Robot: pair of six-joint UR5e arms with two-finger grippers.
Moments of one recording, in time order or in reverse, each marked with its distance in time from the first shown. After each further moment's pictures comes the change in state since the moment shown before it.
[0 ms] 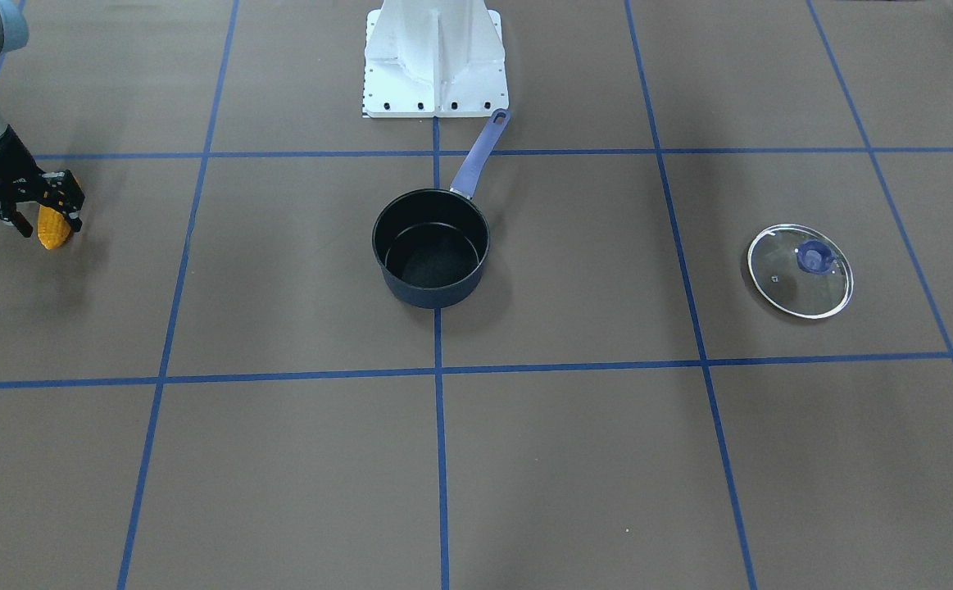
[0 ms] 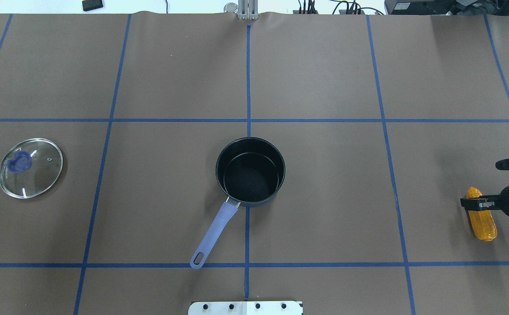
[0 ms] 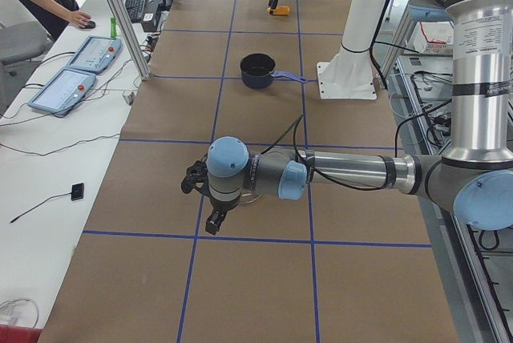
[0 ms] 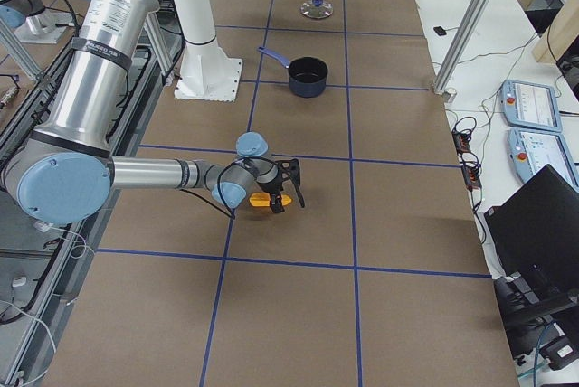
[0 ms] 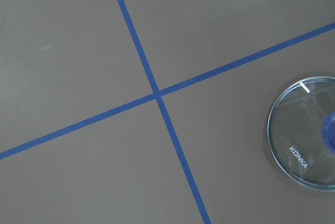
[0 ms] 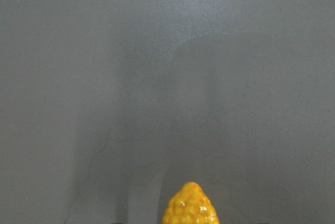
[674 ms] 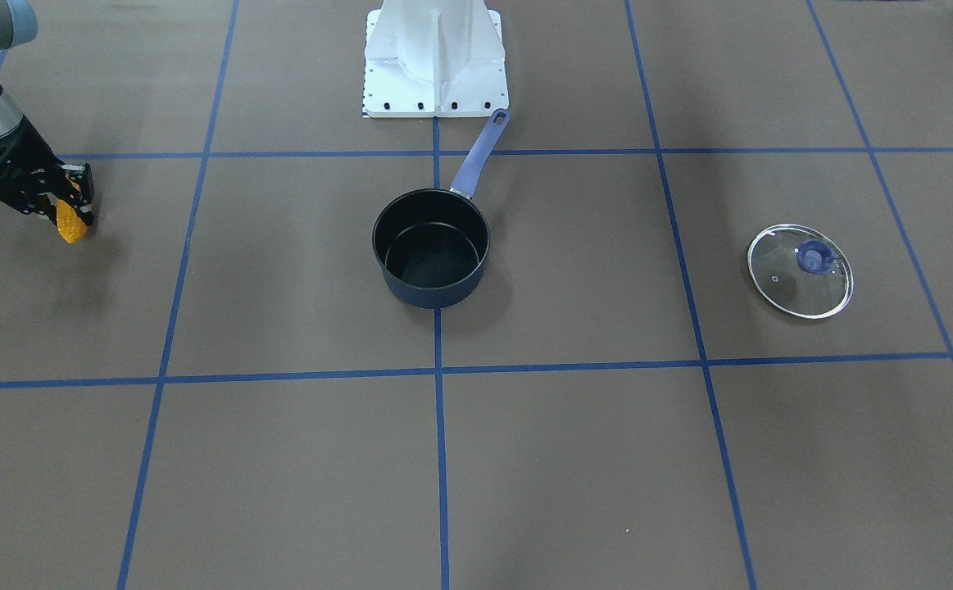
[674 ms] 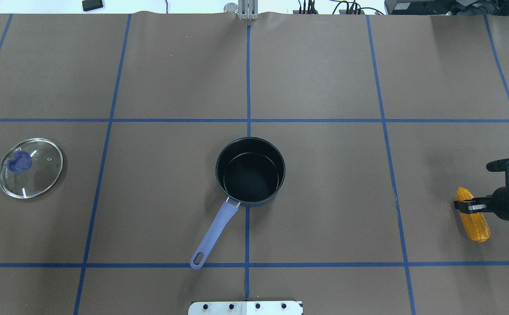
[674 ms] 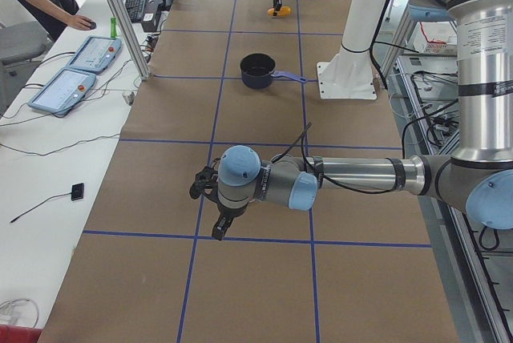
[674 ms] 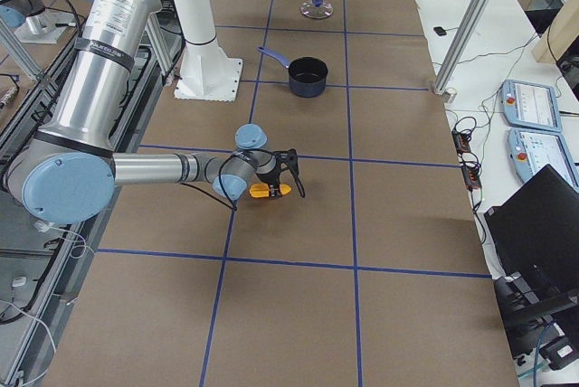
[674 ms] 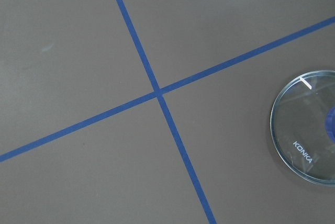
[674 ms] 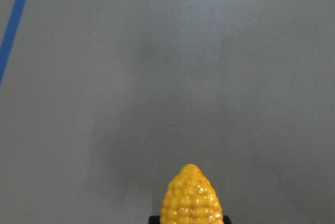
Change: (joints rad) left arm -0.001 0.060 0.004 -0.101 0.000 -0.009; right arm 0.004 0.019 0.066 -0.027 0.061 -0.003
